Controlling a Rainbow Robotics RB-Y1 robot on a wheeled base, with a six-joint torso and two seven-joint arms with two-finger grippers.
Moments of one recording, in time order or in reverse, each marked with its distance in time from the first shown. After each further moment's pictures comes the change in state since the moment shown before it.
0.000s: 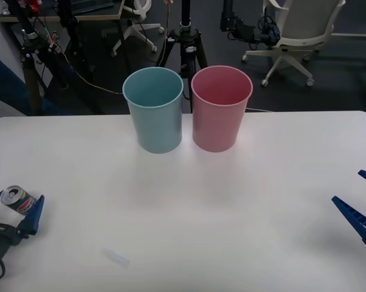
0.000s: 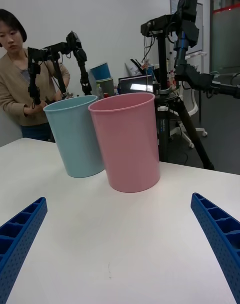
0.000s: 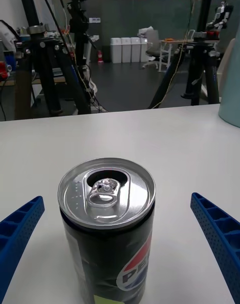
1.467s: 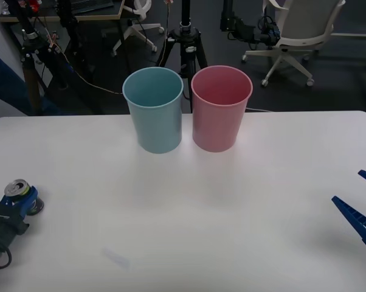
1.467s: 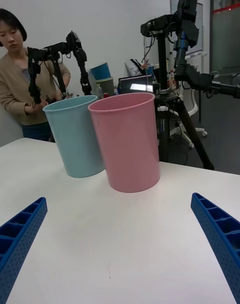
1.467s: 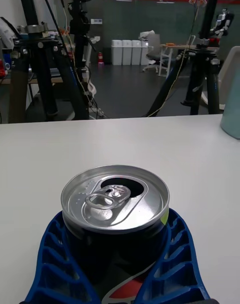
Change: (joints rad) right arm 0.000 0.000 0.000 0.000 0.000 0.000 0.000; left arm -0.043 0.004 -0.020 -0.003 0.003 0.030 0.044
